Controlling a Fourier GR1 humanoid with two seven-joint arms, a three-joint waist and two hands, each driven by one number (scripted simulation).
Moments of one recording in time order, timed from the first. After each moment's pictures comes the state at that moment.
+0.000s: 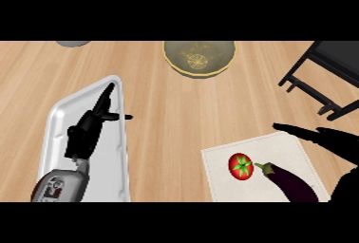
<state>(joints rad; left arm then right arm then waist) -0.18 0.15 -0.08 -1.45 -0.09 0.03 0.03 -0.13 -0.55 0.00 -1.70 0.06 0.96 0.29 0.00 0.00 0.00</state>
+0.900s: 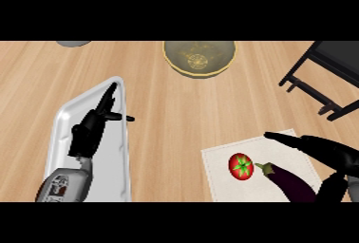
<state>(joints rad) -0.19 0.10 -0.05 -1.43 -0.14 0.00 0.02 -0.10 -0.48 0.04 -1.63 0.37 0.94 0.10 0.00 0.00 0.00</state>
